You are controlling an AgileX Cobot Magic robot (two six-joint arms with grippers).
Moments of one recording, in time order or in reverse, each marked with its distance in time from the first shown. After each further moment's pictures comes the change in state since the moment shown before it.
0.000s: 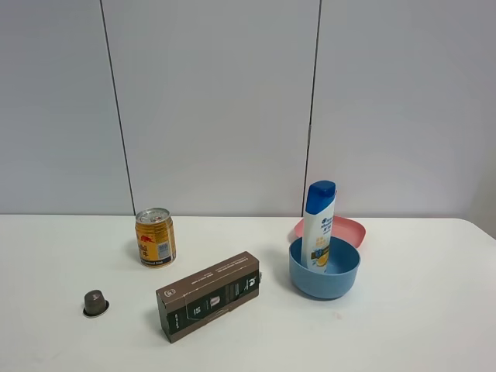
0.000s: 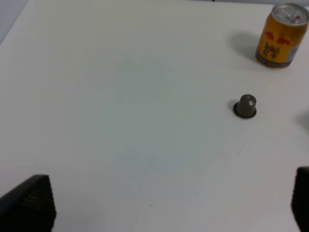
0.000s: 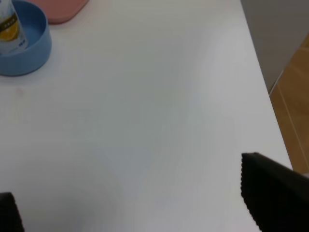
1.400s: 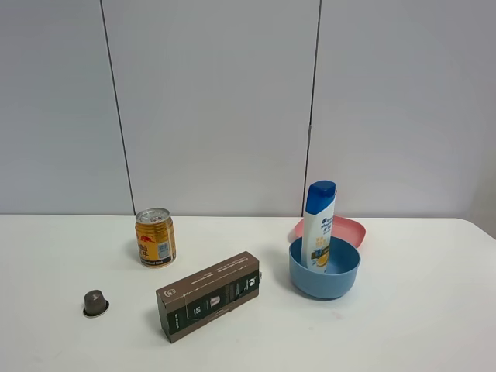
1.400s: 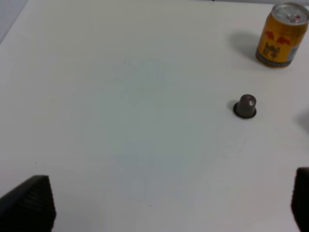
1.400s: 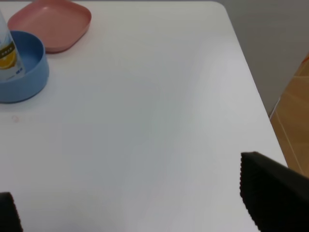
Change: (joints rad) left arm 0.000 0.000 0.000 0.000 0.000 0.000; right arm 0.000 -0.106 0.117 -0.003 -0.119 0.000
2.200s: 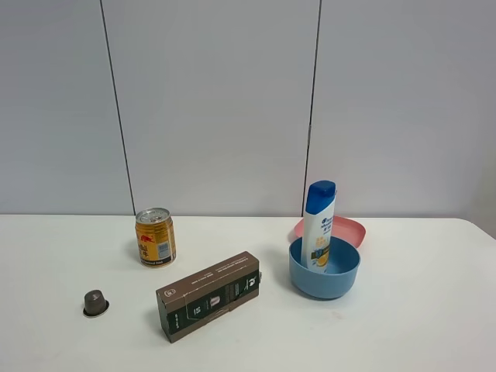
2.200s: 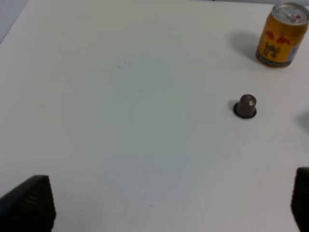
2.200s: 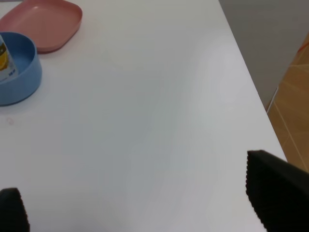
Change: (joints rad) left arm 0.000 0.000 0.000 0.000 0.000 0.000; right arm 0.000 0.000 0.000 -0.040 0.000 0.064
